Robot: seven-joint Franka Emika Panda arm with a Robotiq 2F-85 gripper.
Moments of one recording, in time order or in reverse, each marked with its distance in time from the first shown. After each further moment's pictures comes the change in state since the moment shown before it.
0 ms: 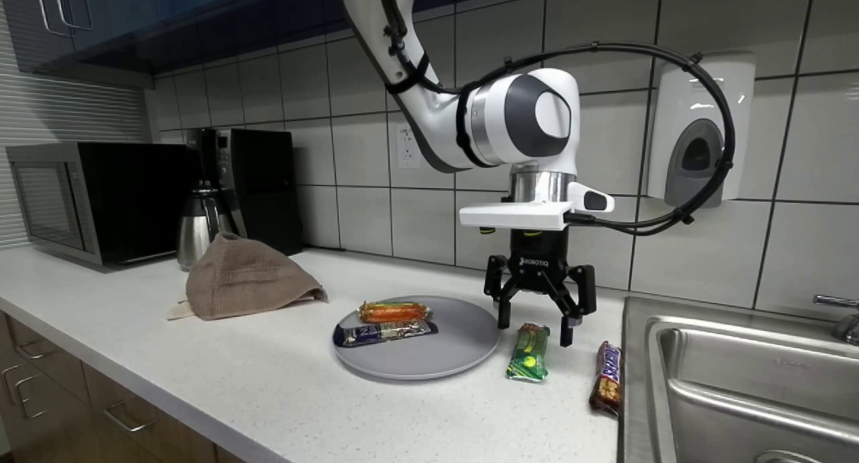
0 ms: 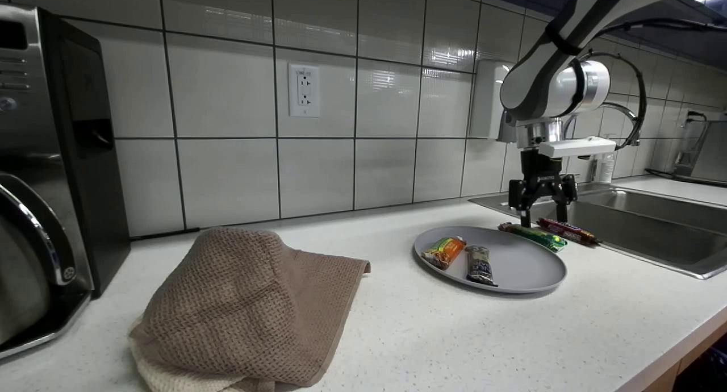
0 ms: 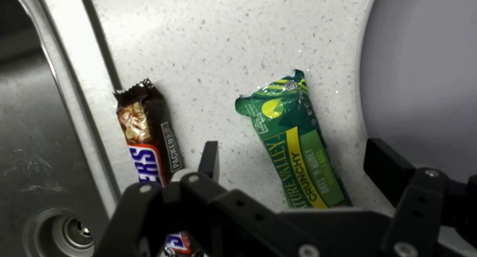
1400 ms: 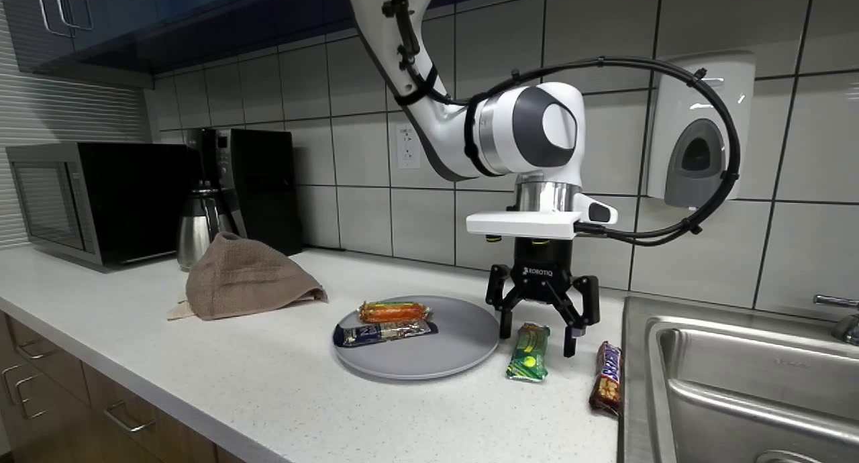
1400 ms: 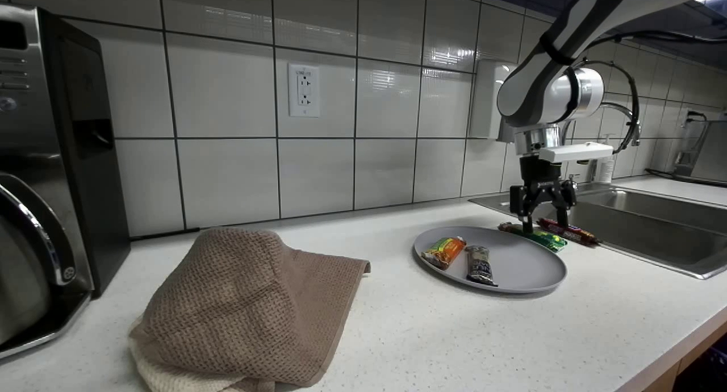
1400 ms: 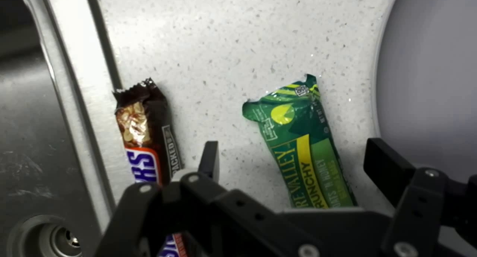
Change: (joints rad) arm -0.008 0.049 0.001 0.048 -0.001 -0.045 -0.041
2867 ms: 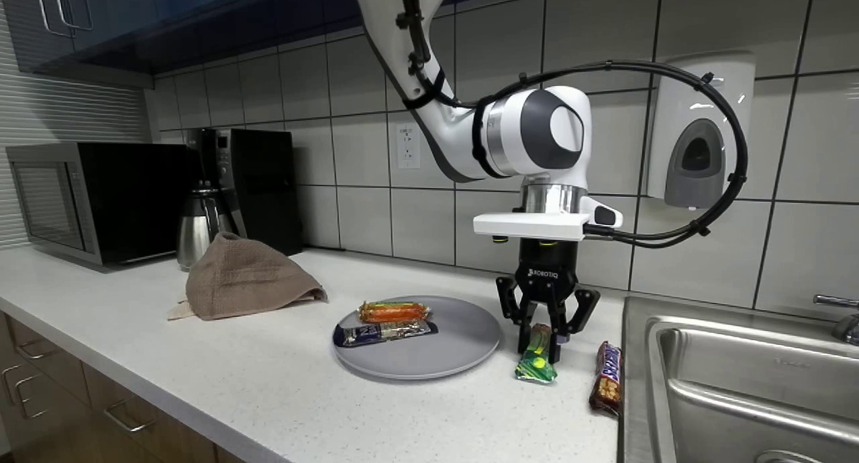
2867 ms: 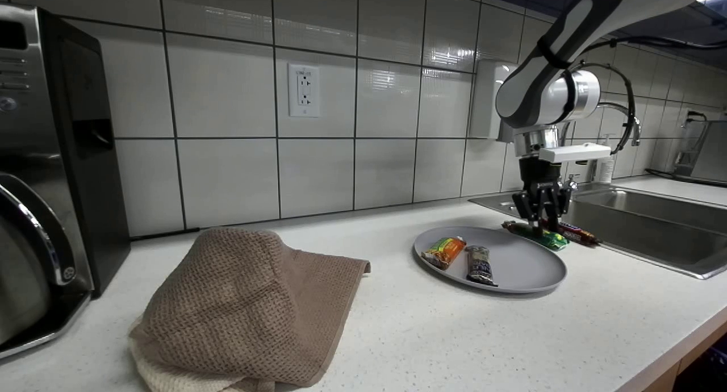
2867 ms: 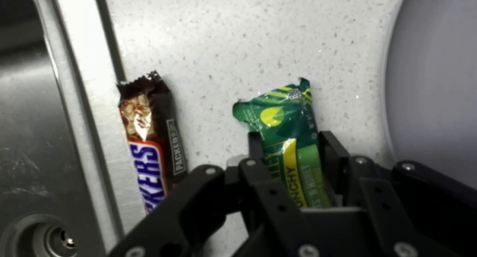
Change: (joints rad) arm -0.017 0.029 0.011 0.045 0.000 -0.035 -0.027
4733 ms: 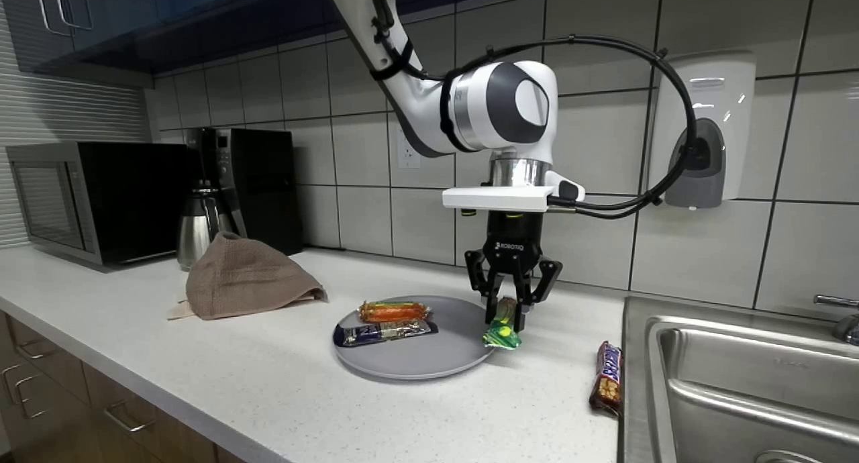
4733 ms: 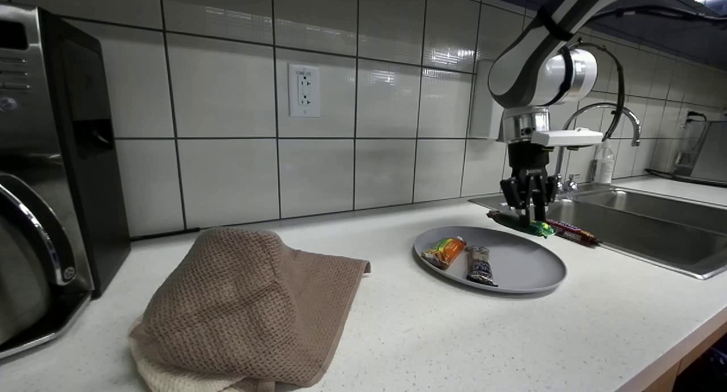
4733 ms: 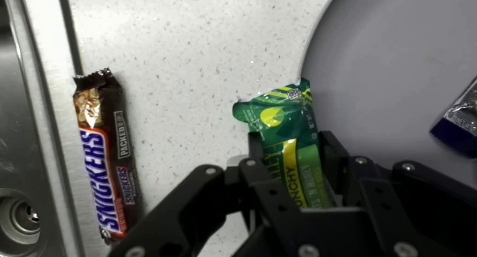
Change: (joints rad) arm 0.025 -0.109 0.053 -0.082 0.000 0.002 -0.014
